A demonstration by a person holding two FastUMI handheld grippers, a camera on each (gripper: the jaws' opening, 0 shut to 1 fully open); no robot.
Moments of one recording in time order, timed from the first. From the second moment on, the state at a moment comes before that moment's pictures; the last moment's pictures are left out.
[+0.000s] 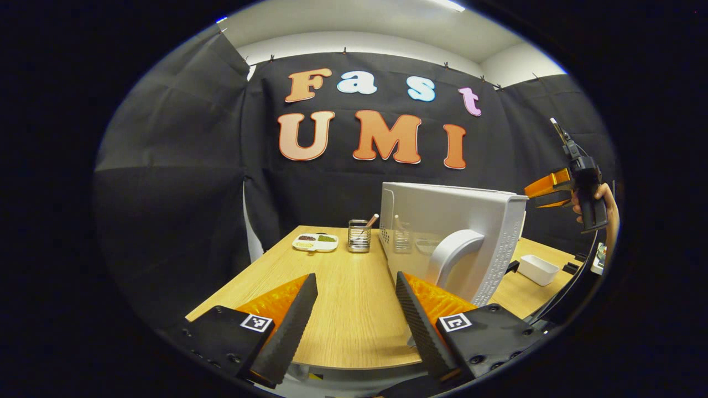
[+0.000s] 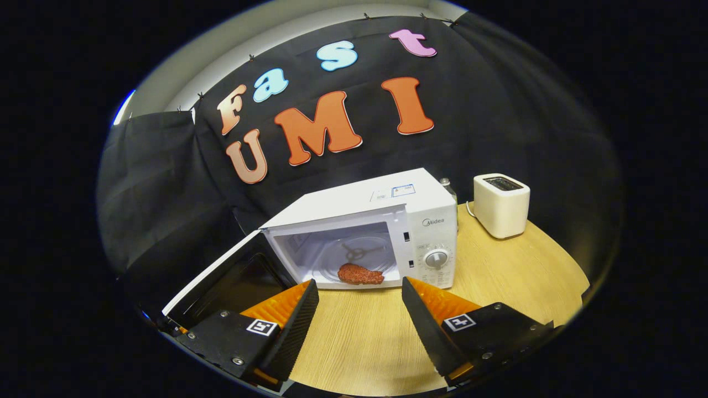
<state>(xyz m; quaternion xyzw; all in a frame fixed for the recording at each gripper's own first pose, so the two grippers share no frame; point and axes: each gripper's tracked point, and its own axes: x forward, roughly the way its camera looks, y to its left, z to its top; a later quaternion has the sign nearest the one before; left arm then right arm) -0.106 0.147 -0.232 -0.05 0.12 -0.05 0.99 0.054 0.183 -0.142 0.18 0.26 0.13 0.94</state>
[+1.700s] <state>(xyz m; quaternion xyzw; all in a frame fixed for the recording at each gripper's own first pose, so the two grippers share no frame) 0.033 -0.174 -0.247 -0.01 0.13 -0.23 0.96 0.016 0.051 -0.123 0.14 0.13 0.12 0.97</state>
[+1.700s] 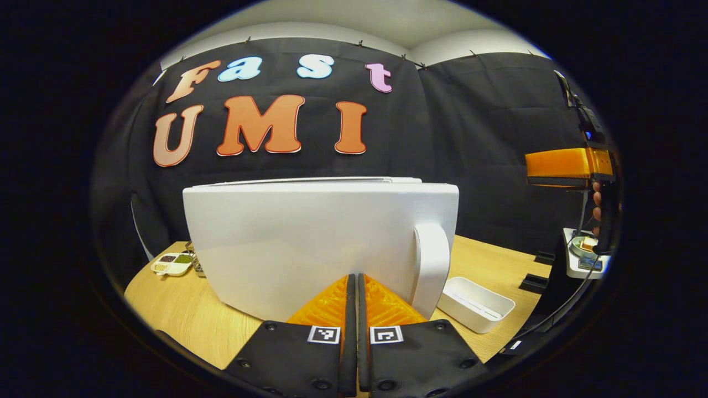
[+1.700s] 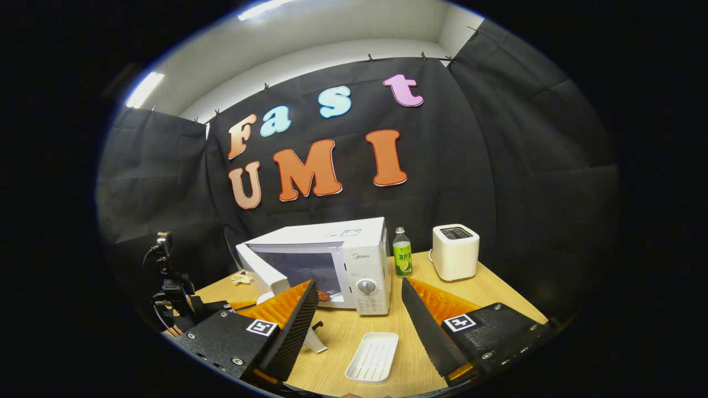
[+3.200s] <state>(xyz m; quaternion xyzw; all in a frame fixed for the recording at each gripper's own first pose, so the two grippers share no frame) 0.128 -0.177 -0.245 0.00 0.13 -0.12 0.98 0.042 0.016 -0.135 0.10 0.12 0.07 0.99</state>
